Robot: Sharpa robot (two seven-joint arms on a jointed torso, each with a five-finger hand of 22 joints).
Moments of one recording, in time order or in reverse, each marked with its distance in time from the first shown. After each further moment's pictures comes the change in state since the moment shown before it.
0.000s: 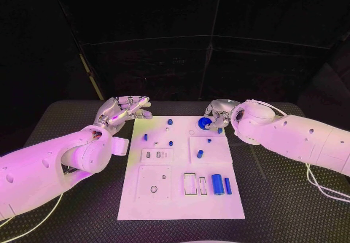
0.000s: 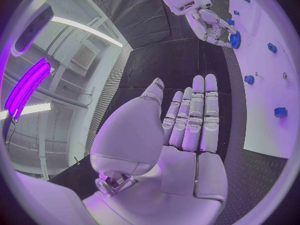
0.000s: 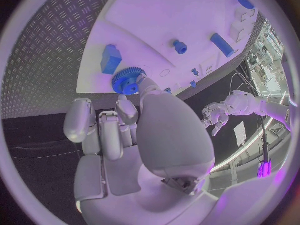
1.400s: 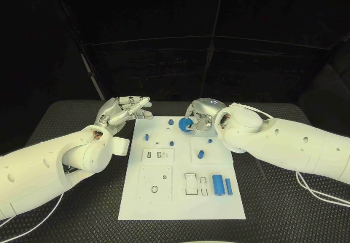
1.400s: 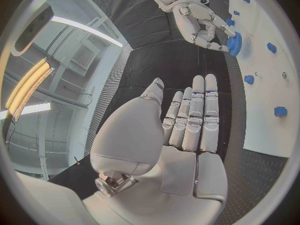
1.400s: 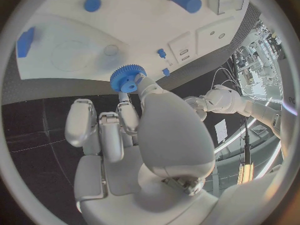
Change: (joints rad) left arm 0.000 -0.002 0.000 0.000 0.000 0.002 -0.002; left_hand 0.000 0.000 -0.003 -0.003 0.000 0.000 0.000 -0.004 0.000 0.000 0.000 0.000 0.000 0.000 0.000 0.000 0.001 0.000 0.000 0.000 0.000 -0.001; right arm -0.001 0.044 0.000 0.194 -0.069 -0.107 -0.059; right_hand -0.025 0.073 0.106 -0.033 -0.038 0.137 -0.022 0.051 -0.007 0.064 -0.032 0.073 0.087 0.000 -0.022 0.008 0.000 0.000 0.022 -0.022 0.020 0.039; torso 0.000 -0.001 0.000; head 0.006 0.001
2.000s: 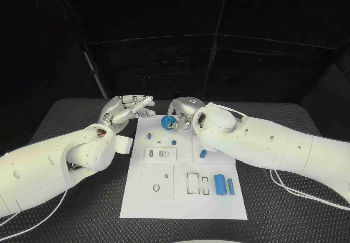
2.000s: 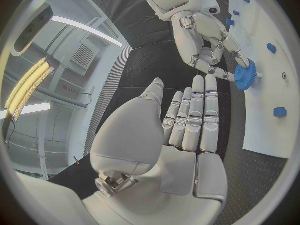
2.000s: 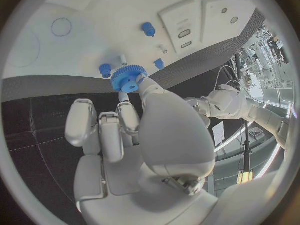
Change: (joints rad) left arm 0.000 0.007 0.000 -0.003 0.000 0.000 -0.001; left_hand 0.000 0.000 0.000 0.000 0.000 0.000 0.000 0.000 0.000 0.000 0.000 0.000 0.000 0.000 0.000 0.000 0.000 0.000 0.000 0.000 0.000 0.000; right arm 0.000 0.197 -0.003 -0.137 -0.048 -0.020 -0.043; right_hand -0.021 -0.003 0.002 0.009 0.000 0.002 -0.002 -0.012 0.000 0.000 0.000 0.000 -0.002 0.000 0.000 0.000 0.000 0.000 0.000 0.000 0.000 0.000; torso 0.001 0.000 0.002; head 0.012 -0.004
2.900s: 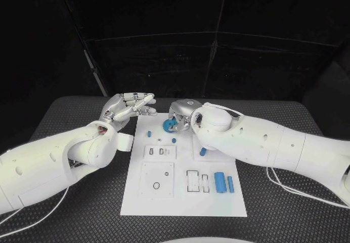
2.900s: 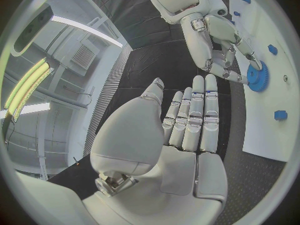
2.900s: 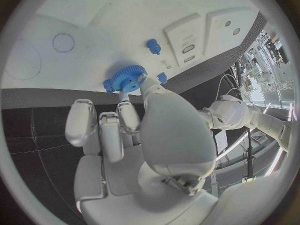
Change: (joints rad) left arm 0.000 0.005 0.000 -0.004 0.000 0.001 -0.002; left_hand 0.000 0.000 0.000 0.000 0.000 0.000 0.000 0.000 0.000 0.000 0.000 0.000 0.000 0.000 0.000 0.000 0.000 0.000 0.000 0.000 0.000 0.000; right arm -0.002 0.037 -0.017 -0.059 -0.010 0.080 0.008; right_hand -0.024 -0.024 -0.001 0.000 0.000 0.003 -0.003 -0.019 0.000 -0.004 0.004 -0.005 -0.008 0.000 0.000 0.000 0.000 0.000 0.000 0.000 0.000 -0.004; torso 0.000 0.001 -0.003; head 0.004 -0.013
